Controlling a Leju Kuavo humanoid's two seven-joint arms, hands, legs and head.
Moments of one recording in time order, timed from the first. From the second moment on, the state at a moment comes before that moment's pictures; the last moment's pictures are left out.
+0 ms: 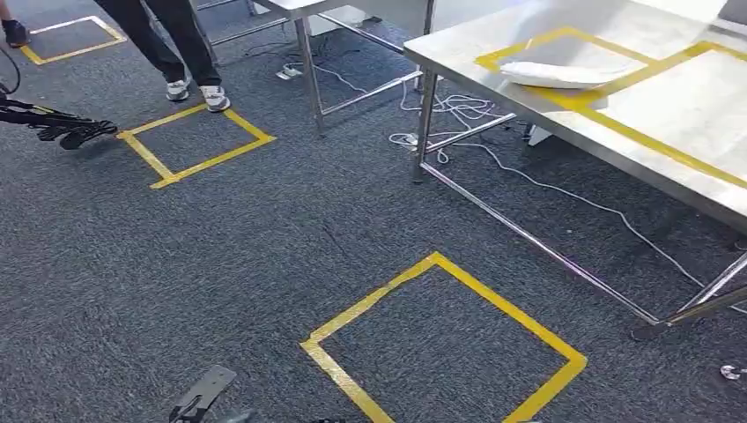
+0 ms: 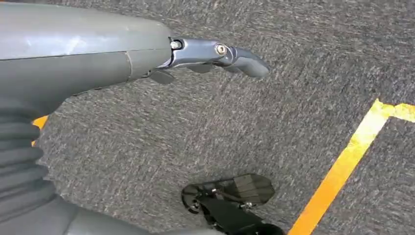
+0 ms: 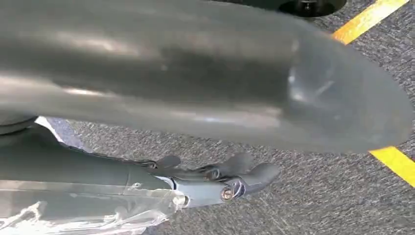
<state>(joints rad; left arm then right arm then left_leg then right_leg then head) -0.03 -0.02 0.27 -0.20 -0.57 0.14 -0.26 -0.07 0.19 -0.79 -0.20 0.95 -0.28 -0.17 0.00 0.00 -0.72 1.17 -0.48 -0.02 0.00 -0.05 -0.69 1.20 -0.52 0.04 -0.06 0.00</state>
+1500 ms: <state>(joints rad) -0.05 -0.01 0.29 -0.20 -0.61 0.13 -0.26 -0.08 0.20 -0.81 -0.20 0.95 -0.28 -0.17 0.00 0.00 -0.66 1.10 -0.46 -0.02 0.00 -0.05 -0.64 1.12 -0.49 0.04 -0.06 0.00</state>
